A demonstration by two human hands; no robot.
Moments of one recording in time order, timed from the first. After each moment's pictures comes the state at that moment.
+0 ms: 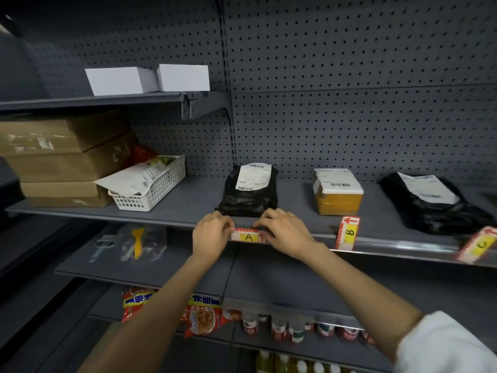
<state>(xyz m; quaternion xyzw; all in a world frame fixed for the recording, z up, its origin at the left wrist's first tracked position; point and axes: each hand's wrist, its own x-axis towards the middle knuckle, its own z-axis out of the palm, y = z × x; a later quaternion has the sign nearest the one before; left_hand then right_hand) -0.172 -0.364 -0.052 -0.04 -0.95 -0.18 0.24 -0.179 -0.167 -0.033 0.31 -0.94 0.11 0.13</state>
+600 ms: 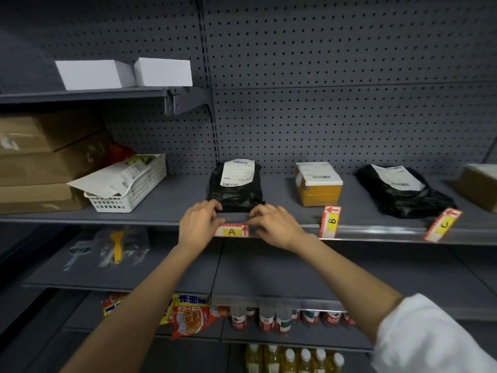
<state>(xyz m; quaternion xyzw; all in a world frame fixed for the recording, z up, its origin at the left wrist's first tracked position) -0.178 -0.372 -0.040 -0.10 -0.95 -0.18 0.25 -0.172 -0.160 -0.032 0.29 -0.95 0.07 0.10</state>
